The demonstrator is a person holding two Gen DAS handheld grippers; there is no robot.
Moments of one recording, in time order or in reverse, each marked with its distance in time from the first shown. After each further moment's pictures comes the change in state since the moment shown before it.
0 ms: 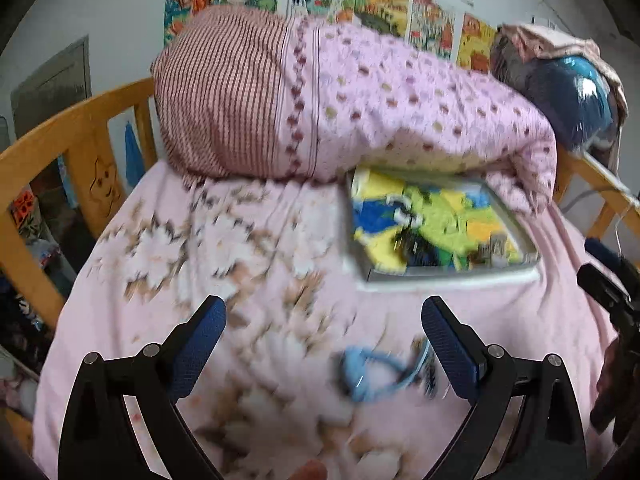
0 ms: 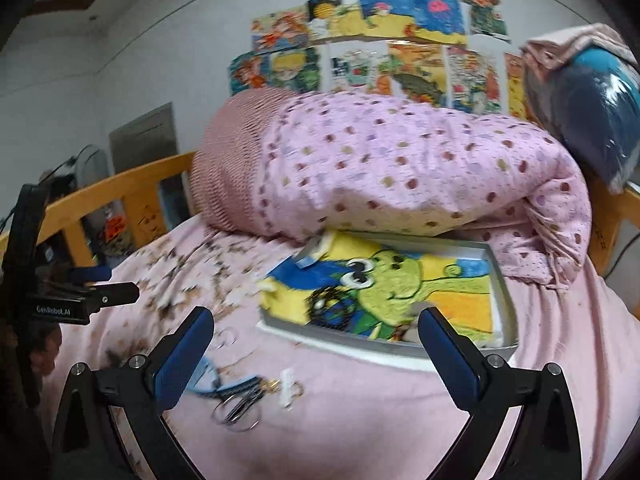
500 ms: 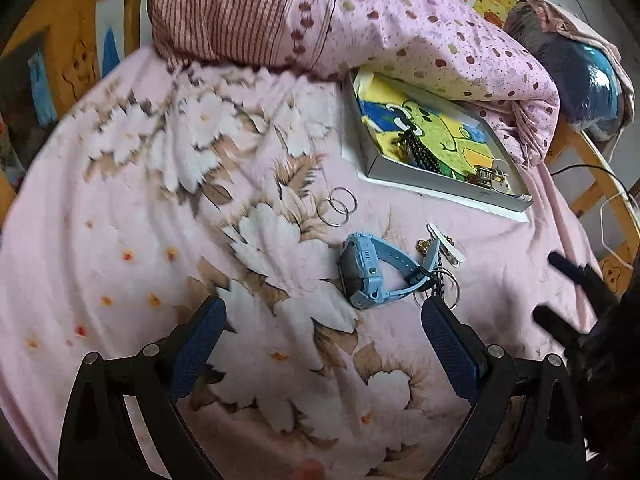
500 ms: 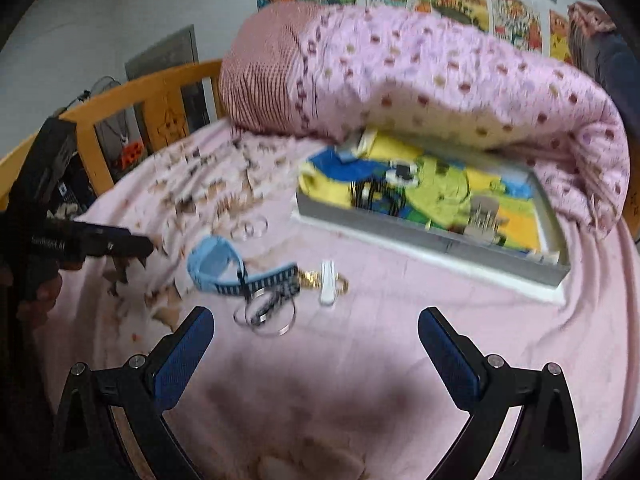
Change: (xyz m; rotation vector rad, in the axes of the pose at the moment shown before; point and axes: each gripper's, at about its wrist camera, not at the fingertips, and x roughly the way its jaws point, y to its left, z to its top) left arm 0.035 0.023 -0.051 -0.136 0.268 -0.141; right arm 0.037 0.031 -0.067 -0.047 0.291 0.064
